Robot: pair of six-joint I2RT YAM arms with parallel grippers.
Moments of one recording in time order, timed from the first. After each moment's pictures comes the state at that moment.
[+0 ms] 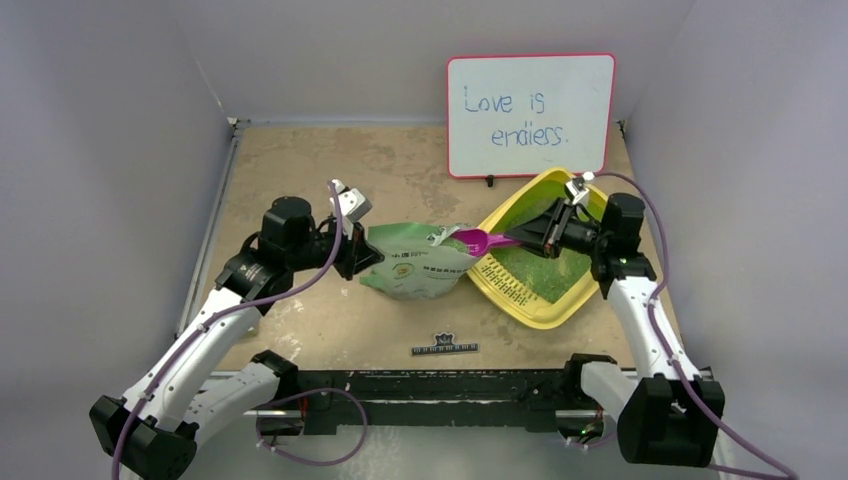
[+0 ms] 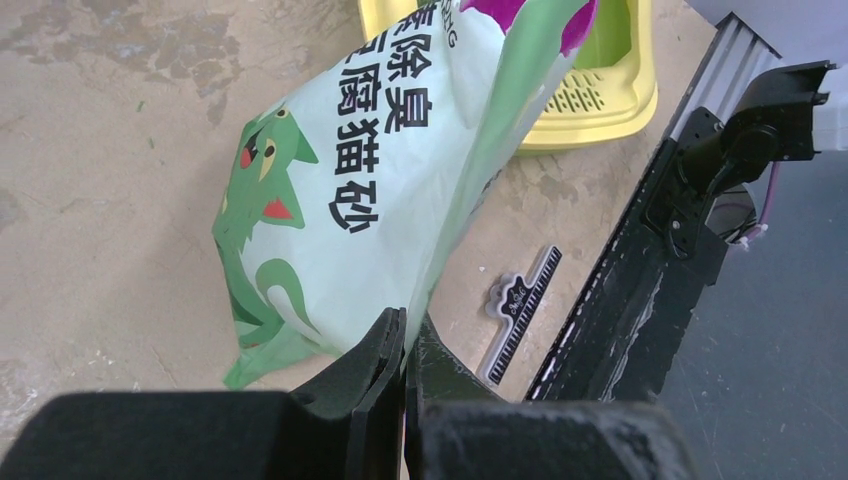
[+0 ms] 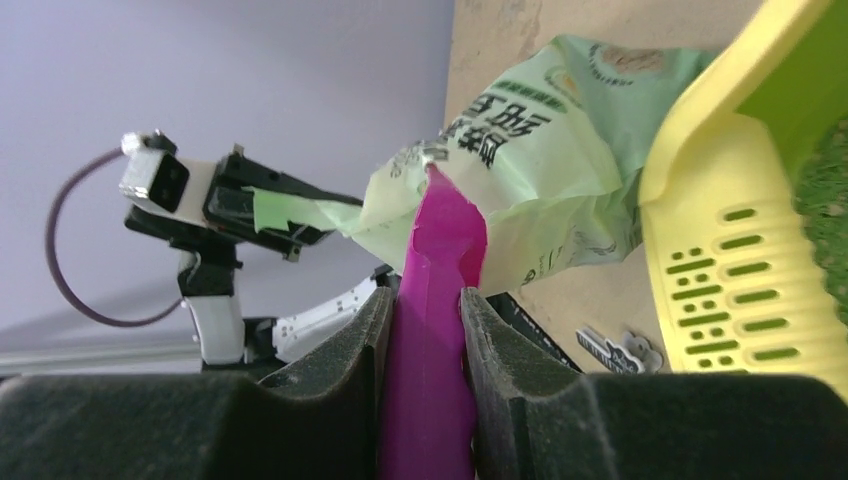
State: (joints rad) left arm -0.47 0.90 0.89 -0.46 0.55 -0.05; right arm -0.10 1.01 0.69 -0.13 -1.09 0.96
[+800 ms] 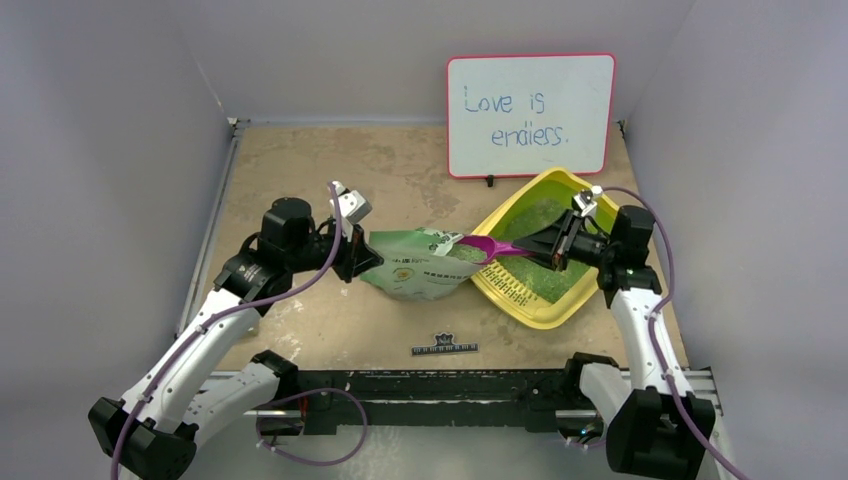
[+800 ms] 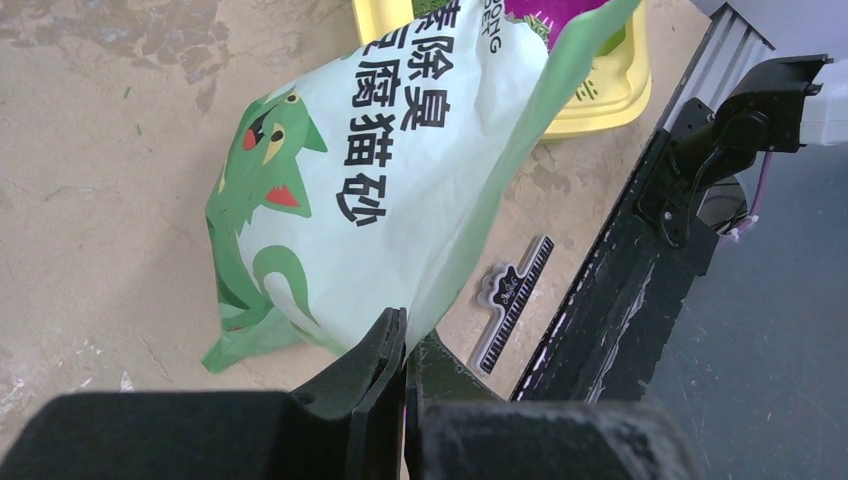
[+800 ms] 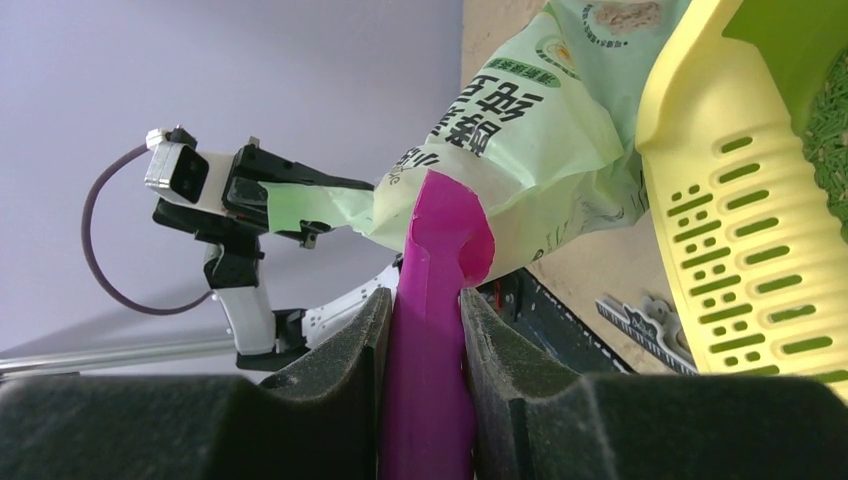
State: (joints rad) left arm -0.47 0.89 0.90 -0.50 0.54 -0.05; right arm -0.17 0.95 0.63 -0.17 -1.16 0.98
